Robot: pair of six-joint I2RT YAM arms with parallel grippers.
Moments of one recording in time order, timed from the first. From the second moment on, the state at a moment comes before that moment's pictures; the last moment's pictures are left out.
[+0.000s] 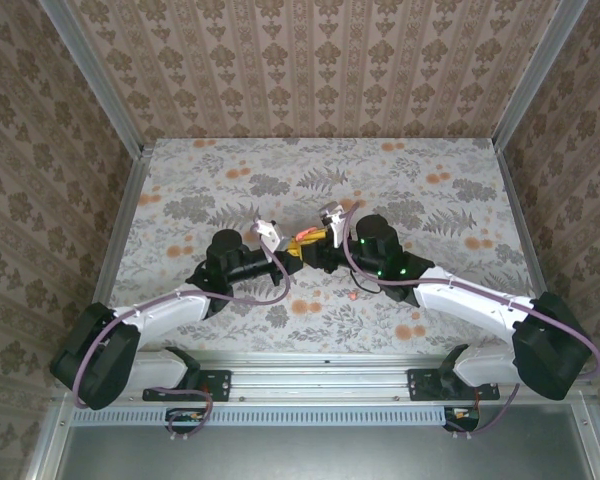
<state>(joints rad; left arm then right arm) -0.66 1.25 0.48 0.61 0.61 -0.02 0.74 1.29 0.77 0.25 -0.27 0.31</state>
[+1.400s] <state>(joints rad) -0.65 1.23 0.48 0.57 0.54 0.01 0.73 1.19 1.00 -0.24 -0.24 0.64</state>
